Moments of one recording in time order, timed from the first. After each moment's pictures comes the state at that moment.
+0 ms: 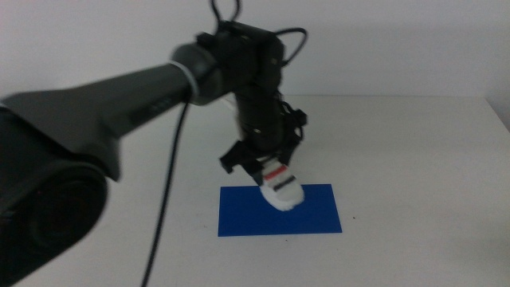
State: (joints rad) left arm -0.62 2.16 -1.88 -0.06 1.20 -1.18; right arm 0.03 0.00 0.00 -0.04 0.19 0.30
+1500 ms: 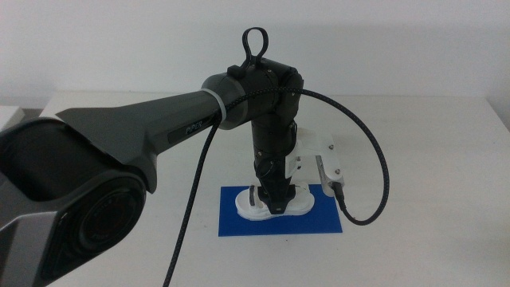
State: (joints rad) left arm -0.66 2.27 -1.90 -0.08 1.22 0.92; right arm 0.03 0.00 0.00 -0.04 0.19 0.30
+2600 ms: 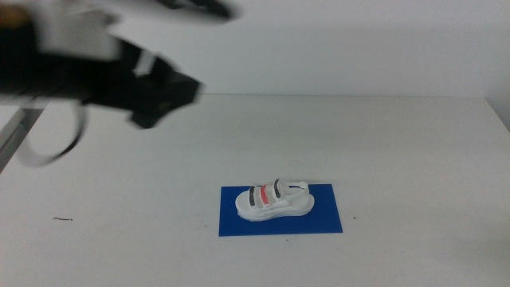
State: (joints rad) left arm -0.41 1.10 -1.15 -0.33 0.73 0.44; right arm 0.03 0.00 0.00 -0.04 0.19 0.30
